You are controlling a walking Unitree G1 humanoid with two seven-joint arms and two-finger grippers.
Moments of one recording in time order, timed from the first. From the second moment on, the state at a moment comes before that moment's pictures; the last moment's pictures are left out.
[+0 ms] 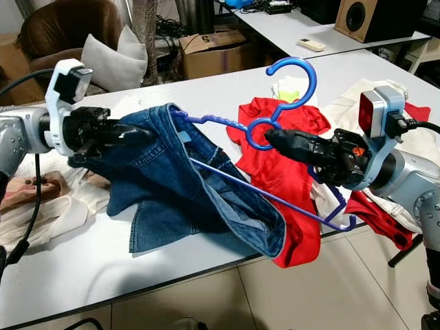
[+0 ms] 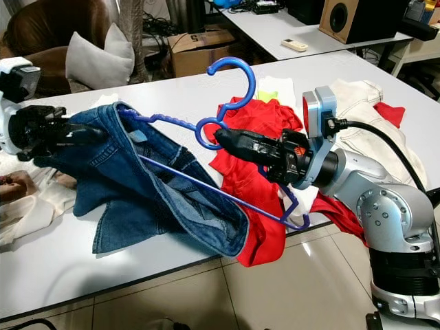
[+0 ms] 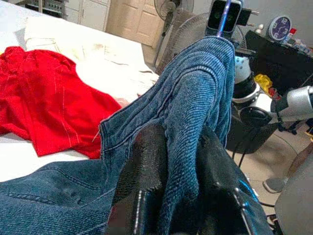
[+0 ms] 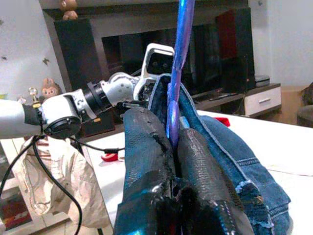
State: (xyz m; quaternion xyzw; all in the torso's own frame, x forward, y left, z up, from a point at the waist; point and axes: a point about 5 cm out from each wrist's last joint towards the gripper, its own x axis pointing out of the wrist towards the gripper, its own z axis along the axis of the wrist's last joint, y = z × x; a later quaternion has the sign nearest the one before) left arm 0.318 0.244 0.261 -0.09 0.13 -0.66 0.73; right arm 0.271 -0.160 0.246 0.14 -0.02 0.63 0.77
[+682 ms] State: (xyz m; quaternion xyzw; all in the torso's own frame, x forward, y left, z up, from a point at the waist) left arm 0.300 0.263 0.253 -0.19 0.06 -0.62 0.76; right arm 0.287 -0.181 0.256 0.19 -0.06 0.55 0.81
